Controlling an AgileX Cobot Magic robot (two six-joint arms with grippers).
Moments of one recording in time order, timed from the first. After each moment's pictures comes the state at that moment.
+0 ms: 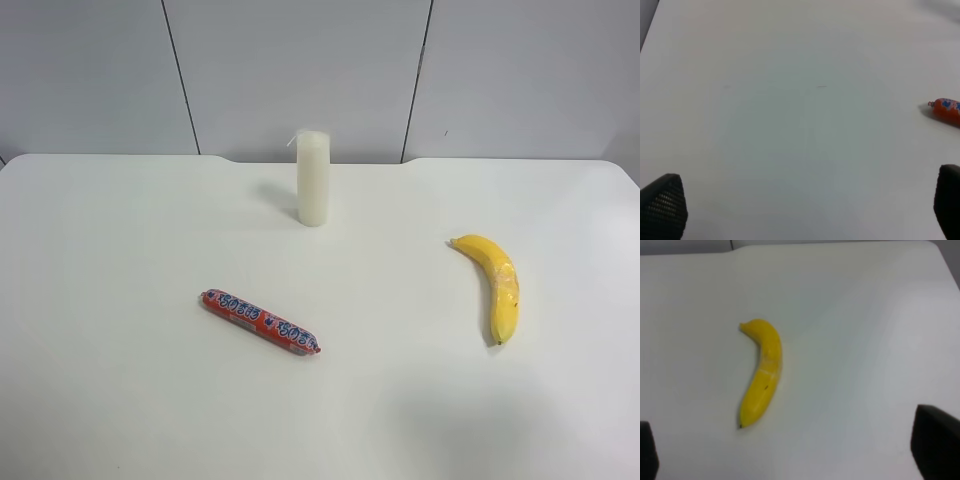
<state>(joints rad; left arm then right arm) -0.02 -0.01 -0.51 0.01 1.06 0.03 0.05 0.00 -0.51 -0.05 1.07 0.01</state>
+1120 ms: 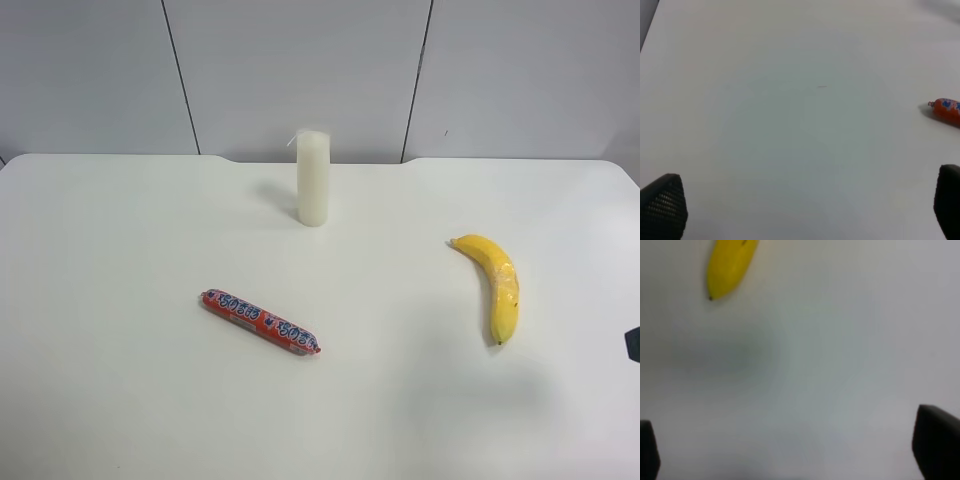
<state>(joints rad) -0.02 -0.01 -0.51 0.01 1.06 0.03 0.05 0.64 -0.50 -0.05 1.07 0.02</state>
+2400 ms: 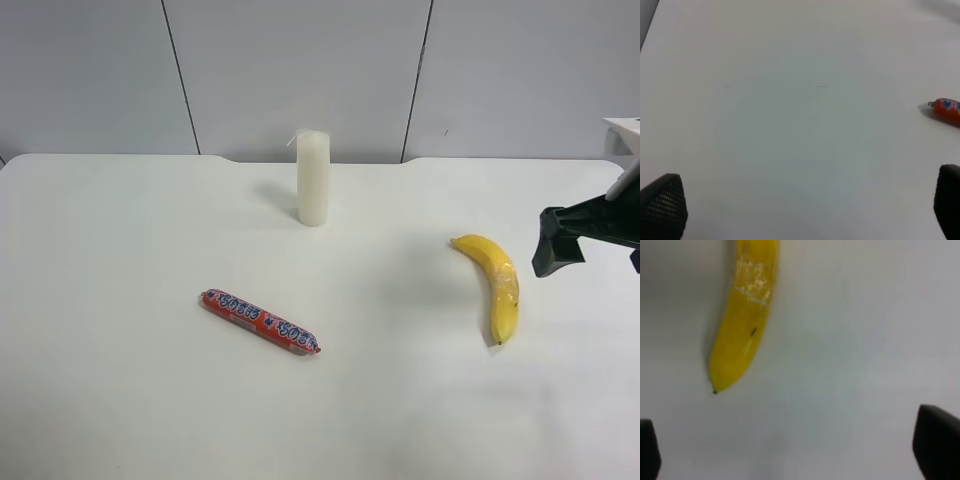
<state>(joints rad) -0.02 -0.01 -0.51 0.01 1.06 0.03 0.05 1.35 -0.81 -0.05 0.88 0.04</state>
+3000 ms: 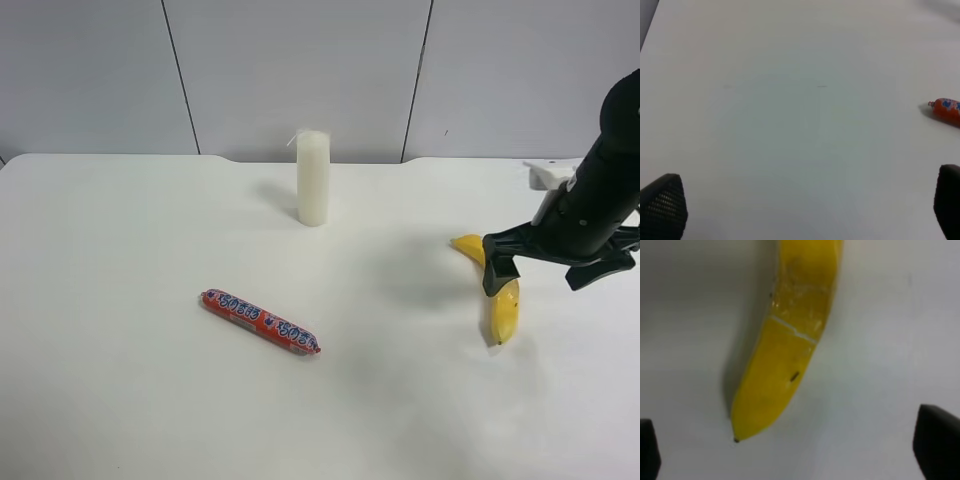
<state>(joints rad) -0.02 -0.01 -0.51 0.01 1.06 0.03 0.10 1.65 -0.87 -0.01 0.78 0.03</state>
